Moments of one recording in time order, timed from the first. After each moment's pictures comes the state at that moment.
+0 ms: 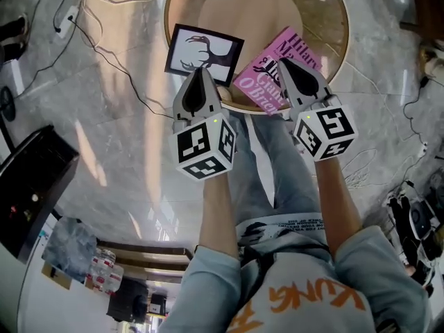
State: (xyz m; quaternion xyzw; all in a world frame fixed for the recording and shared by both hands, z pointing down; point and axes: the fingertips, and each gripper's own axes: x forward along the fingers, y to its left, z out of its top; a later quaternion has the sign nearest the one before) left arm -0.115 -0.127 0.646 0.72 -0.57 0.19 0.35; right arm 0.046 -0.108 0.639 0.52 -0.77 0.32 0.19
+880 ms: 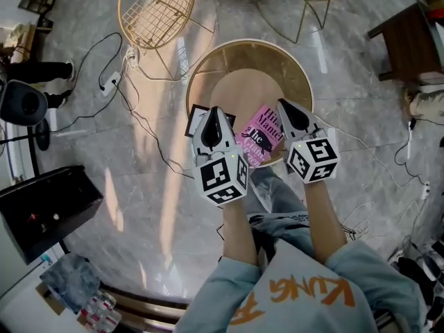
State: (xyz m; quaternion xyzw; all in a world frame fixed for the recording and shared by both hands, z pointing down) left arm -0.029 -0.175 0.408 0.76 -0.61 0.10 0.22; right arm 0.125 -0.157 0.435 0.56 -0.79 0.25 0.10
